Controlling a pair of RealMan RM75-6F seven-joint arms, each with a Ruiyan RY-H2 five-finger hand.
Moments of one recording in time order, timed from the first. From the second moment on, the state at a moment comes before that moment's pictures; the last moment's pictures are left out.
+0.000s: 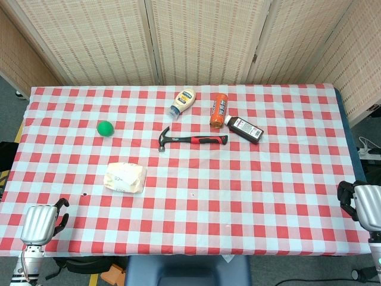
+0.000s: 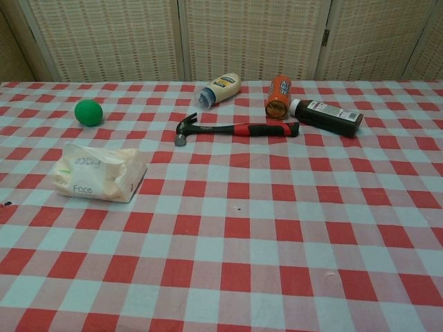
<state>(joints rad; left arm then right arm) -0.11 -1.37 -0.03 -1.47 1.48 1.48 0.31 0.08 -0.97 0.09 -1.73 -1.46 1.45 -0.01</state>
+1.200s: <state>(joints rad) -0.28 -1.61 -0.11 -1.30 1.52 1.38 0.28 0.09 -0.93 0.08 -1.76 -1.44 1.40 0.02</state>
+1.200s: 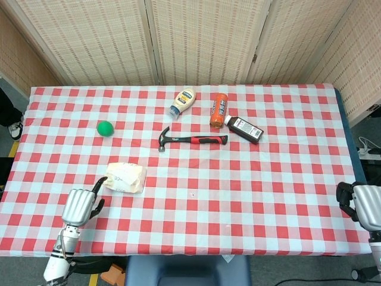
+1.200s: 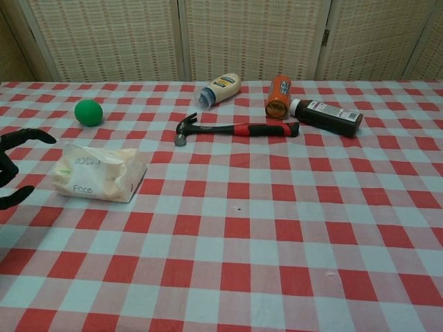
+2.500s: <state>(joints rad) -0.36 -1.57 -0.08 -1.13 1.60 1.50 0.23 0.12 -0.90 0.06 -1.78 -1.41 1.32 0.00</state>
